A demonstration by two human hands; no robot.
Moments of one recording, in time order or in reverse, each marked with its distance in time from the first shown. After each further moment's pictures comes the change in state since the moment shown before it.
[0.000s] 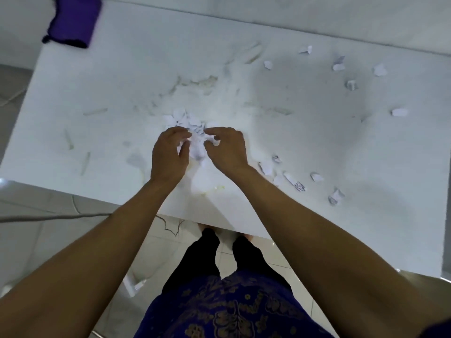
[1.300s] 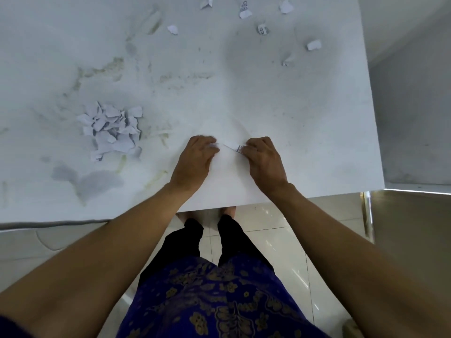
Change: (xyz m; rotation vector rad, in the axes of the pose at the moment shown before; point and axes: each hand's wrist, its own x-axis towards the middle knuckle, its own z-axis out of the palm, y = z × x) left_hand -0.070 0.097 0.137 0.000 -0.309 0.613; right_hand -0.125 0.199 -0.120 -0.546 0.345 -0.219
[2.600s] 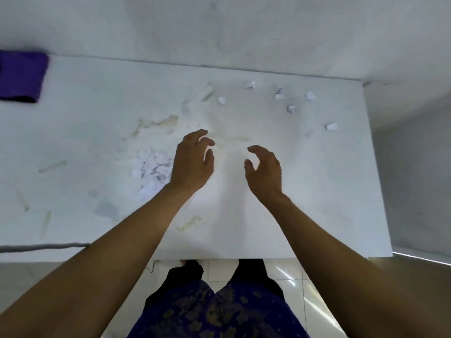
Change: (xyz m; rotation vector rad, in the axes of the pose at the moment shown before) left_hand 0.077 -0.062 -0.126 -0.032 0.158 -0.259; right_hand 0.137 -0.108 -0.026 0.282 -0.020 0.420
